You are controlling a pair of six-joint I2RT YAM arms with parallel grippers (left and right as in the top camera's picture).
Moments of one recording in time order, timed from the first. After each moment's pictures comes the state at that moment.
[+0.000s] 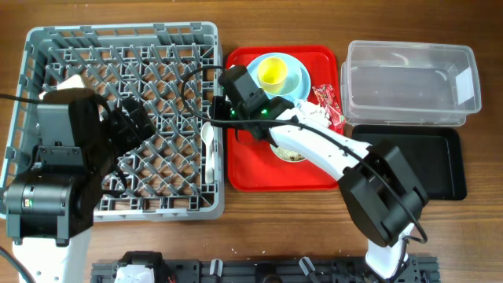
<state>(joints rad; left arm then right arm) -0.06 1.04 1.38 -1.17 -0.13 -0.54 0.73 1.98 1.38 -0.26 -0.20 0.78</state>
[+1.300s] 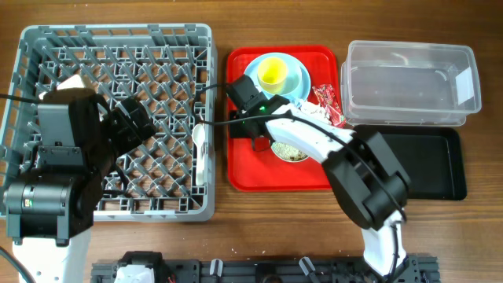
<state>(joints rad) -0.06 1.04 1.38 -1.17 -0.13 -0.54 0.69 2.10 1.40 -0.46 -0.06 0.62</state>
